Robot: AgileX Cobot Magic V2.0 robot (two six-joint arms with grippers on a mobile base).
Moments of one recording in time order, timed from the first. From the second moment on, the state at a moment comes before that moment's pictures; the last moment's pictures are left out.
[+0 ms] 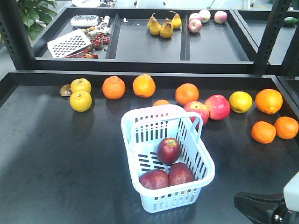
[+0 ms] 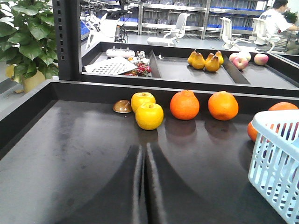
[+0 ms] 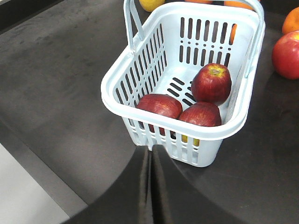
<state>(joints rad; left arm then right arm) -0.04 -0.01 0.02 0.20 0.17 -0.31 0.34 0.60 -0.33 0.67 0.48 -0.68</state>
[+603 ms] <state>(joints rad) -0.04 -0.01 0.02 0.20 0.17 -0.31 0.34 0.36 -0.11 0.43 0.31 -0.29</state>
